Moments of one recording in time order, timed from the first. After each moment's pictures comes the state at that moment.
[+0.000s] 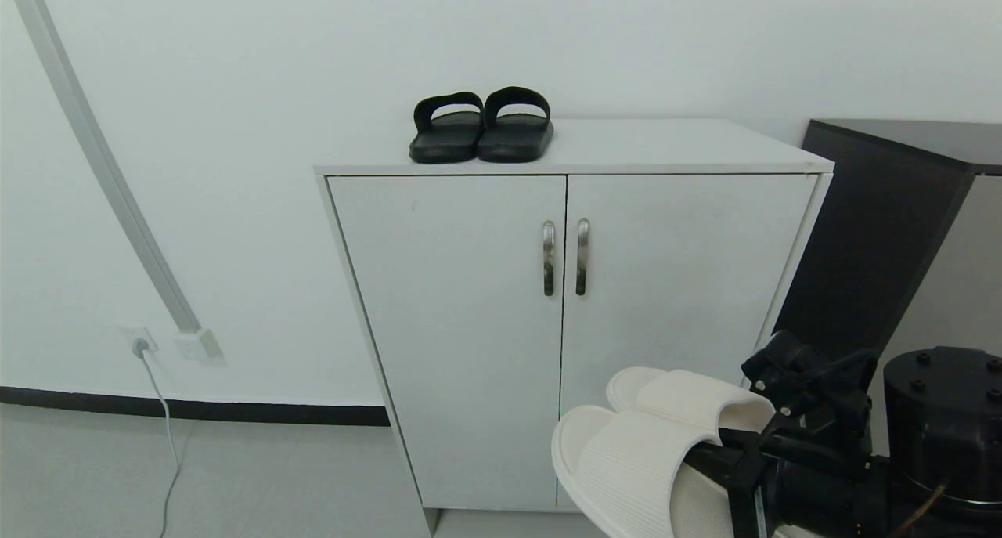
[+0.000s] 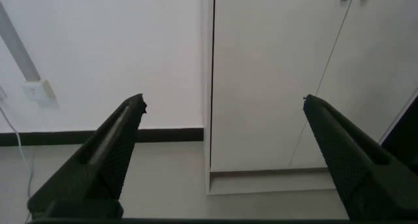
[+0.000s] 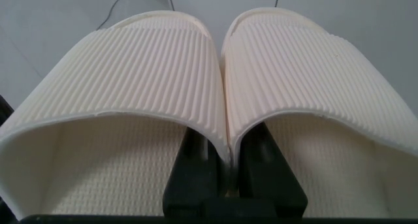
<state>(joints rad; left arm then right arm) 0.00 0.00 0.00 0.00 -0.04 -0.01 0.78 1.48 -0.42 -0.69 -0.01 0.09</state>
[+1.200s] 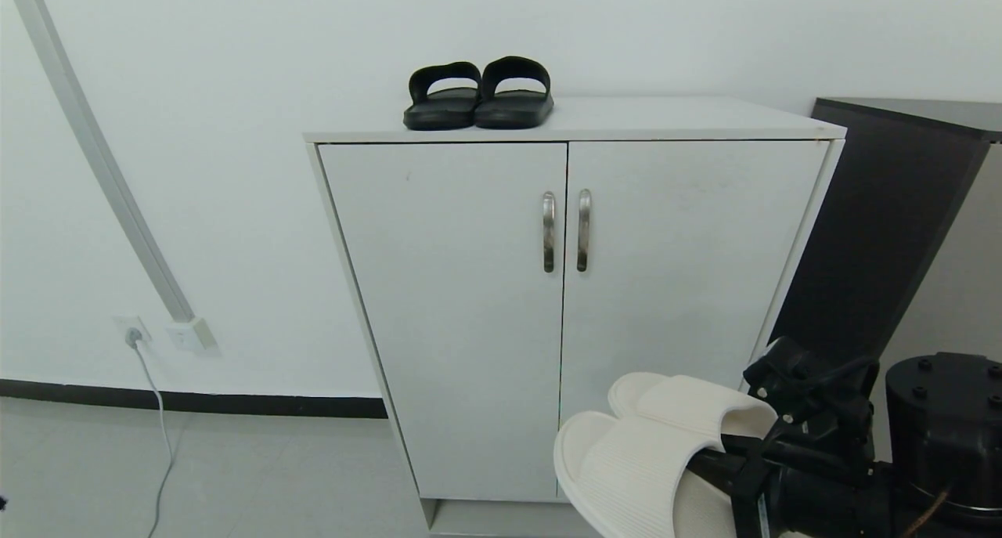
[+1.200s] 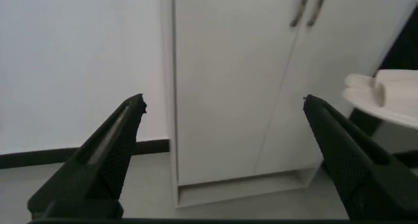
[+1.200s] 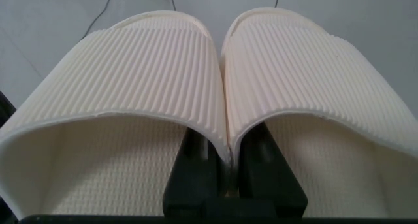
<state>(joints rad) 0.00 0.39 -0.22 -0.14 -0.24 -0.07 0.78 1.47 -0.41 -0.69 -0.01 0.09</state>
